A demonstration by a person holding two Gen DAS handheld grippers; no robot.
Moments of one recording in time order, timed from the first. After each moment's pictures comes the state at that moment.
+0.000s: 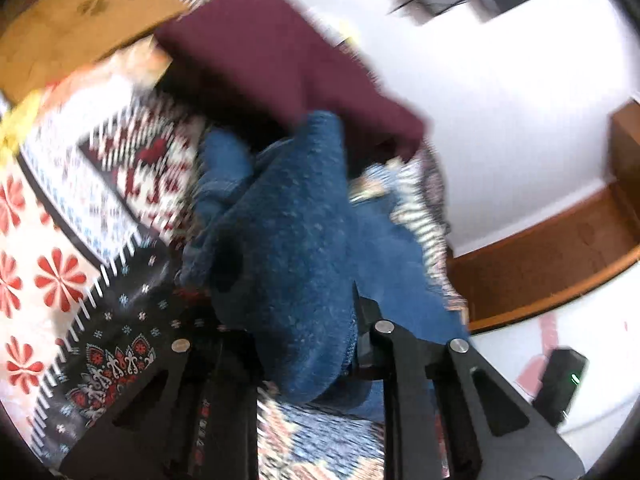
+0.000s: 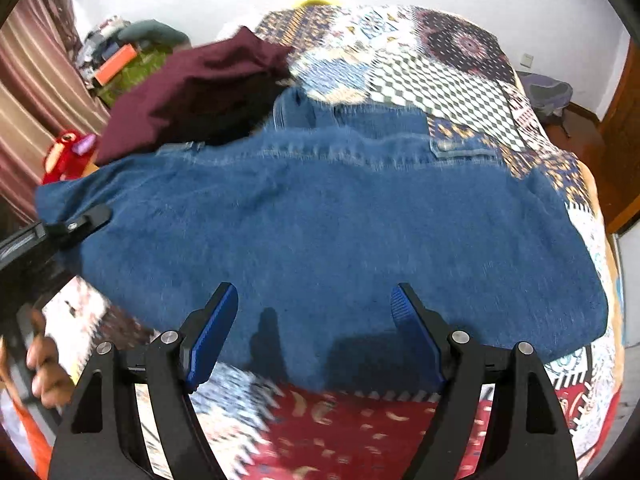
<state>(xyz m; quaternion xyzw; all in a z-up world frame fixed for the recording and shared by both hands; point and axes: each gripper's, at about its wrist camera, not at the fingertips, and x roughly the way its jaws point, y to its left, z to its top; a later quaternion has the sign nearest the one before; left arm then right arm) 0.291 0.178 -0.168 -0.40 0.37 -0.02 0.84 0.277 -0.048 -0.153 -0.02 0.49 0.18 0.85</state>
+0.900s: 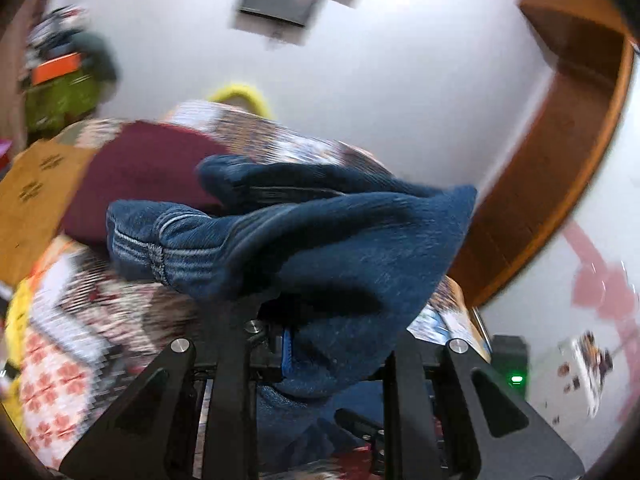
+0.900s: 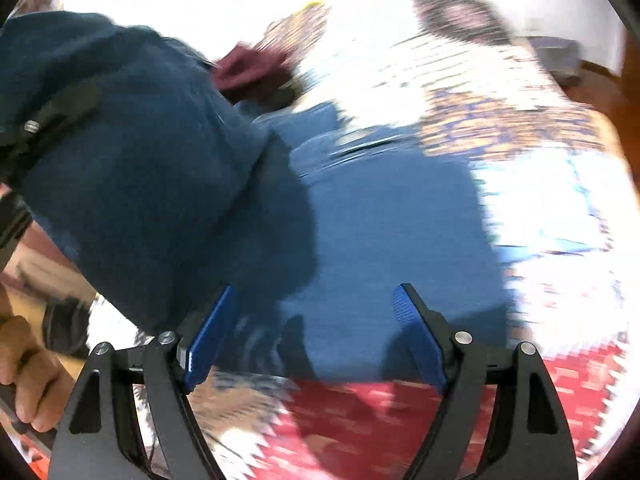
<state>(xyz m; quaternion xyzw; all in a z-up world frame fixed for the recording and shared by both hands) 0.302 0.034 -0.061 -0.18 0.32 -0.08 0.93 0.260 -0.133 -0.168 0.08 0.49 0.17 0.85</state>
